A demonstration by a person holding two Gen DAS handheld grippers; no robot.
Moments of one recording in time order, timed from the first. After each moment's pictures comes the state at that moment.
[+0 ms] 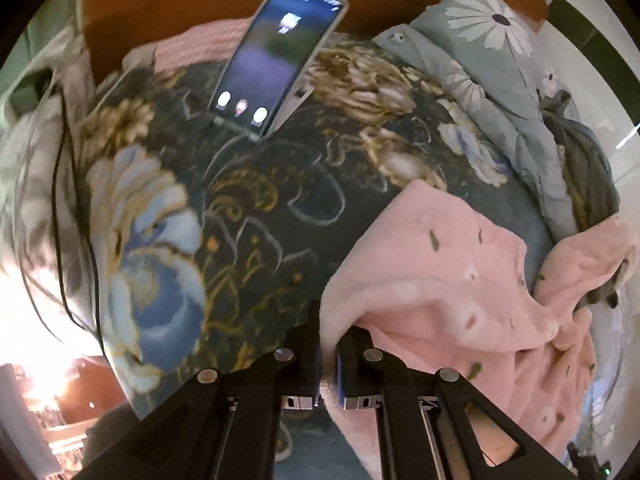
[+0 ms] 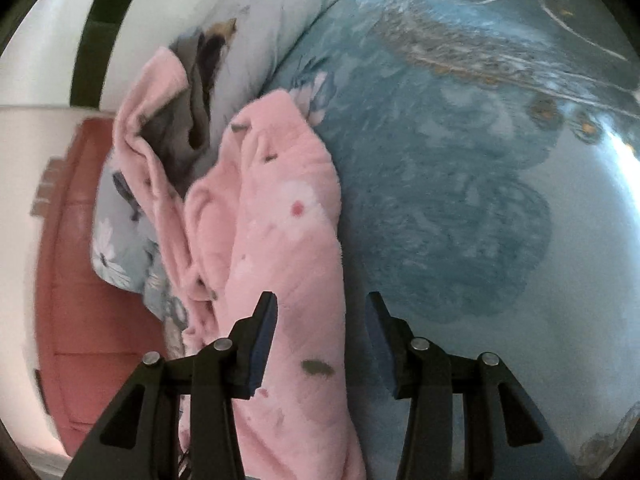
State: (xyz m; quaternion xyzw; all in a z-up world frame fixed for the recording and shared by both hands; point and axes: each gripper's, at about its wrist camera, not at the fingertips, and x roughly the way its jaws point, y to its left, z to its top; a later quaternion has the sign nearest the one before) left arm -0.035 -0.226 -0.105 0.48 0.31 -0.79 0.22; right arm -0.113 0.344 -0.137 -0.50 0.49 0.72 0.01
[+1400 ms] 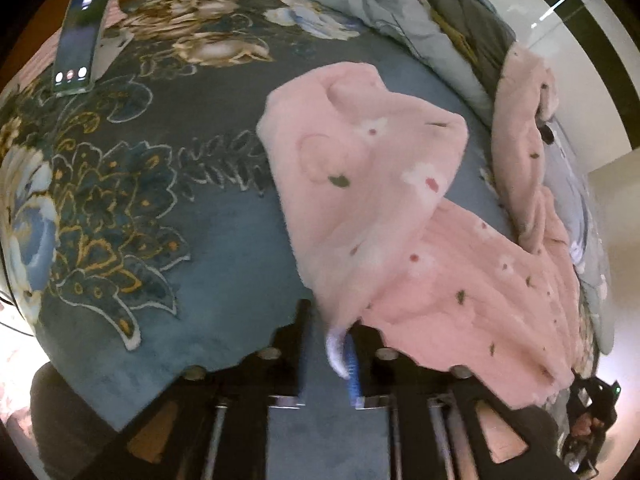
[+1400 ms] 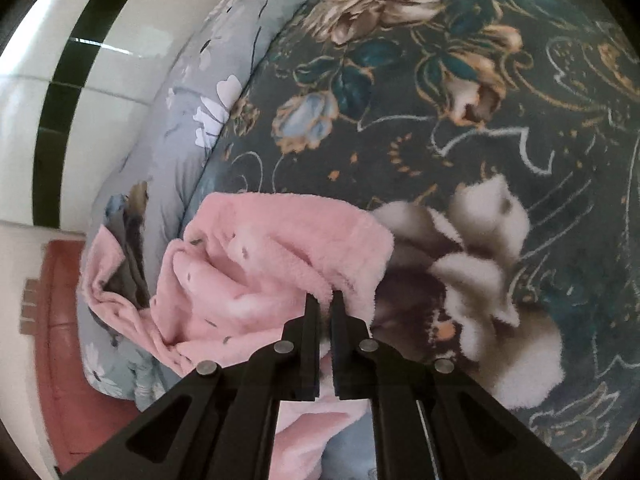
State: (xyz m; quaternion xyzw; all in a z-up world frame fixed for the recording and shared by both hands) left arm -0.051 -0.084 -0.098 0.59 0.23 -0.78 0.02; right arm 0.025 0.536 -0.105 -0.41 0.53 0.71 0.19
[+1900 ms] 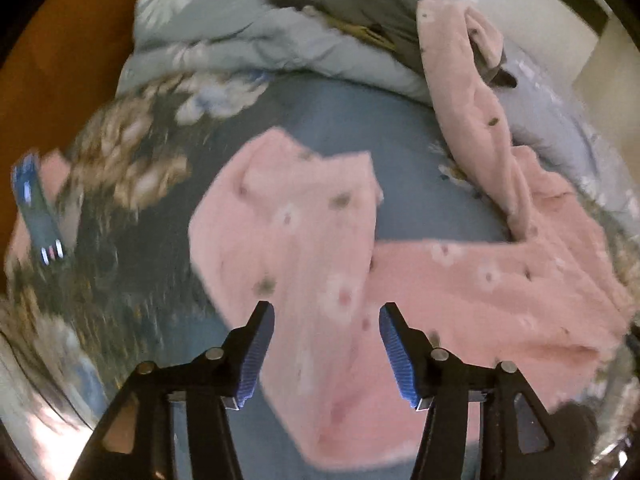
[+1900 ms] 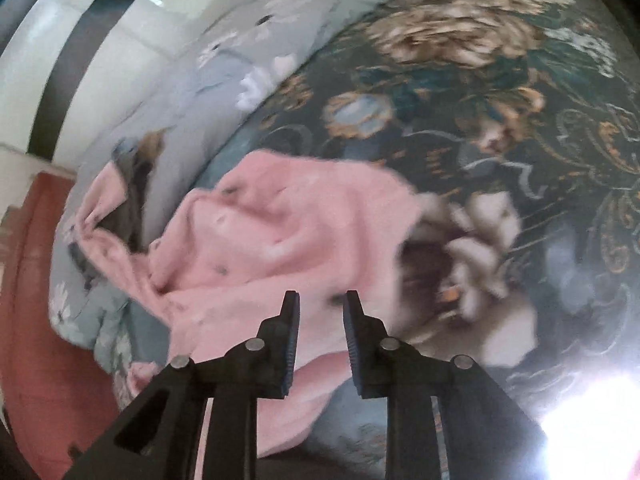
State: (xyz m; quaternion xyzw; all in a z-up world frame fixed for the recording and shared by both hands) left arm -0.130 0.001 -0.053 0.57 0.02 -0.82 0.00; right arm 0.017 0.486 -0.050 -0.46 0.43 0.76 0.16
